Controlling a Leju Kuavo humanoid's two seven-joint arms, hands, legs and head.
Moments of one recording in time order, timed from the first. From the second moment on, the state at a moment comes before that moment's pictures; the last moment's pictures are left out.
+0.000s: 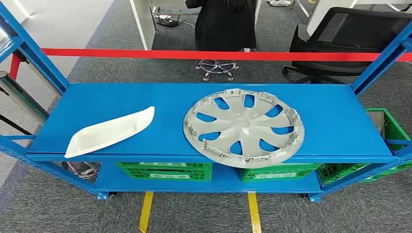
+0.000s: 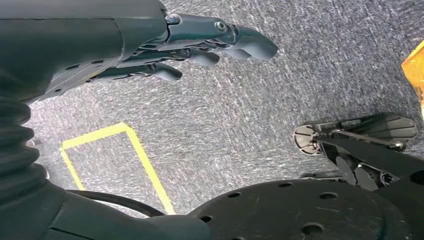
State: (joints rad) left arm 0.14 -0.01 0.02 -0.38 0.00 0.00 -0.01; right arm 0.14 0.01 -0.02 -0.38 0.00 0.00 0.00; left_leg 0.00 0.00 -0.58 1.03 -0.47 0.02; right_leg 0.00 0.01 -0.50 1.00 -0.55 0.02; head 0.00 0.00
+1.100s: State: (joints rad) left arm -0.02 -0.13 0.19 -0.27 0.30 0.28 -0.35; right arm 0.01 -0.03 0.12 -0.26 -0.58 -0.14 -0.58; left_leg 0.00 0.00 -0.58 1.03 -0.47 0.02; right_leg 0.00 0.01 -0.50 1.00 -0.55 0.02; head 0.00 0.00
